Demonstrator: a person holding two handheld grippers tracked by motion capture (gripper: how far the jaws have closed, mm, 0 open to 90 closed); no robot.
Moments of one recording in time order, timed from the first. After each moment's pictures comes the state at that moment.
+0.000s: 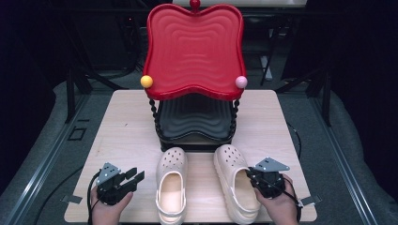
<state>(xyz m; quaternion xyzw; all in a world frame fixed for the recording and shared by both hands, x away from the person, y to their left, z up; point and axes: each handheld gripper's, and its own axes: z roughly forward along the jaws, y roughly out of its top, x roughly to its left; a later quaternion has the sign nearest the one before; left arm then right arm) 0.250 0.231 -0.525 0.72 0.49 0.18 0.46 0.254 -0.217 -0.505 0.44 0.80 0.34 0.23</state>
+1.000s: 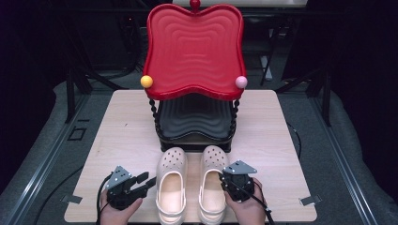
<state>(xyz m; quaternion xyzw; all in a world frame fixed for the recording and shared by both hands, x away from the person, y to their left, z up) 0.241 0.203 -0.526 0.74 0.44 0.14 0.48 0.249 -0.138 -0.509 0.46 0.78 0.35 0.22</state>
